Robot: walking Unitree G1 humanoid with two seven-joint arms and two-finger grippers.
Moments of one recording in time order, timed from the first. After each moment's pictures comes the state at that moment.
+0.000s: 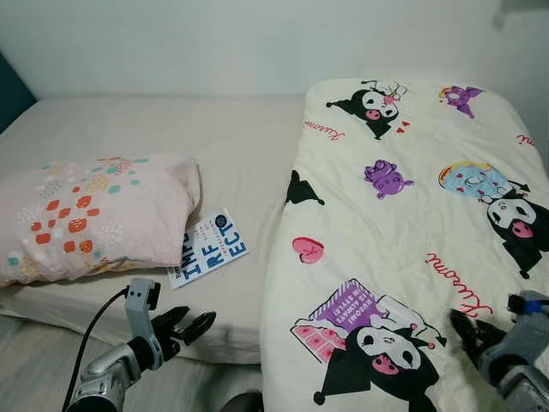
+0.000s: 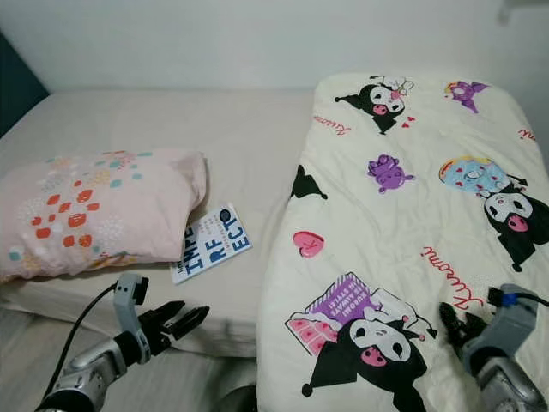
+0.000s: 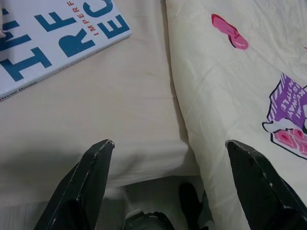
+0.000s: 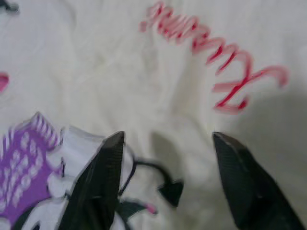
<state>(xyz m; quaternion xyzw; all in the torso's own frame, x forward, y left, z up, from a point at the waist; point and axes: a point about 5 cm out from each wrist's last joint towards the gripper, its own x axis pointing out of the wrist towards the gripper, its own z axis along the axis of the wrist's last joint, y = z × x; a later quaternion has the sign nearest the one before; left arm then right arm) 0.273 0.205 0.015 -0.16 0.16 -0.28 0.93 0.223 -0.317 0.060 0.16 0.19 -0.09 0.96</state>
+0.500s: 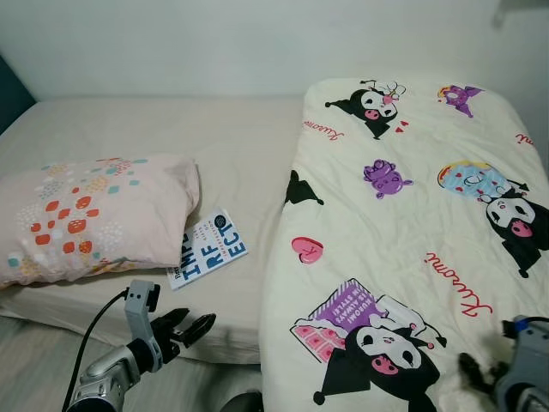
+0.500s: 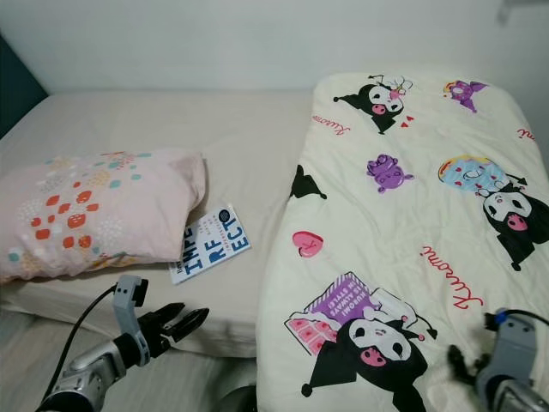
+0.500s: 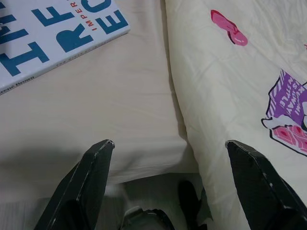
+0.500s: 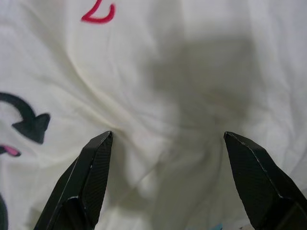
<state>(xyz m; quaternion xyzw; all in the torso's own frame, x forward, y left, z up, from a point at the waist) 0.270 0.206 0.012 -0.17 0.16 -0.28 0.93 0.196 -0.349 0.051 0.06 0.32 -0.20 0.92</state>
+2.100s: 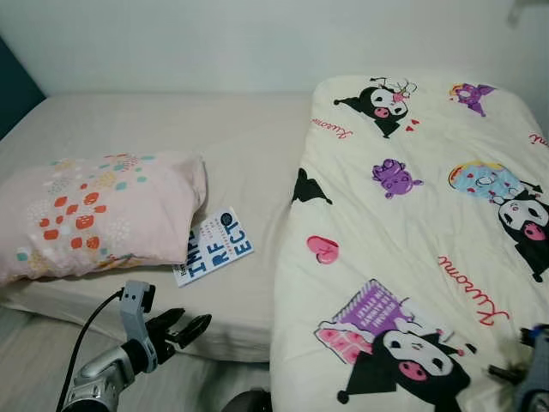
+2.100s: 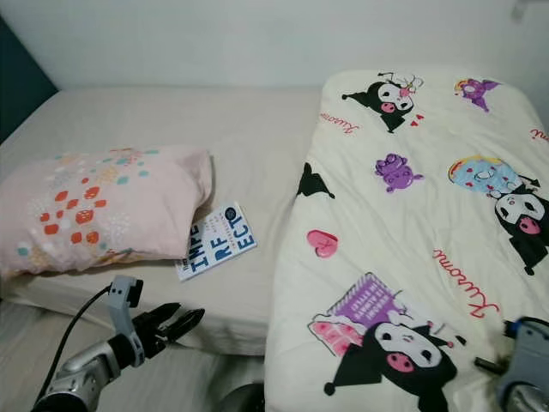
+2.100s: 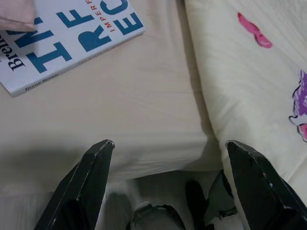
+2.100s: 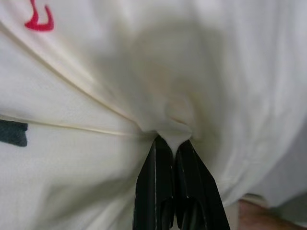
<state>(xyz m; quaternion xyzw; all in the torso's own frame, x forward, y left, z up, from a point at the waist) 0.269 0.213 0.015 -0.16 0.16 -0.28 0.93 0.182 -0.387 0.039 0.00 0.31 -0.31 0.90</state>
